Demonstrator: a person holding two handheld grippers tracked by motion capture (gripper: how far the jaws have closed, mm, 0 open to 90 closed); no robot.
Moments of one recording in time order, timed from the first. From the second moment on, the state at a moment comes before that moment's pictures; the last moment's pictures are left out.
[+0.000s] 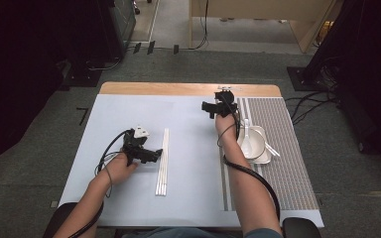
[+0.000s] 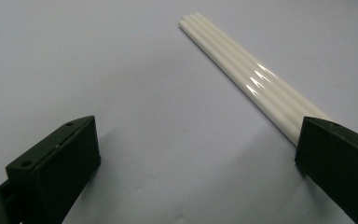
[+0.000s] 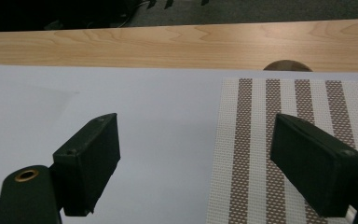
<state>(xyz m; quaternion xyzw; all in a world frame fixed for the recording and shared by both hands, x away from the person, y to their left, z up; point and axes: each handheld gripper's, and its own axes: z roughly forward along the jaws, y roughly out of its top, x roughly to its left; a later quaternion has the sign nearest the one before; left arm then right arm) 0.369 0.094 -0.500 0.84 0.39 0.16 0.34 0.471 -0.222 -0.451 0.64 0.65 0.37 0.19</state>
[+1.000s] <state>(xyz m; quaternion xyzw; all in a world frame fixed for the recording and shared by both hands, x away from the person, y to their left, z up) 0.369 0.094 -0.500 0.84 0.39 0.16 0.34 0.481 -0.237 -0.449 0.66 0.64 0.35 0.16</state>
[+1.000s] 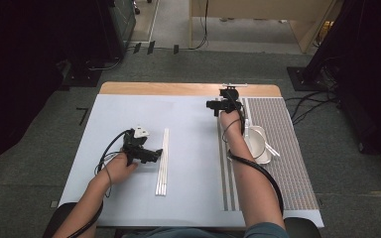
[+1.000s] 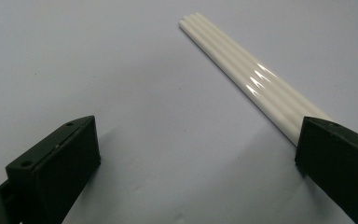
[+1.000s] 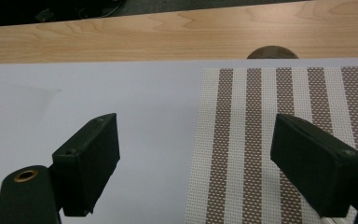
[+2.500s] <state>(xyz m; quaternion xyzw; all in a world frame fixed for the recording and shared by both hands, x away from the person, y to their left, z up) 0.369 0.094 -0.500 0.84 0.39 0.16 0.34 0.482 -0.227 -0.460 0.70 0.64 0.29 0.13</state>
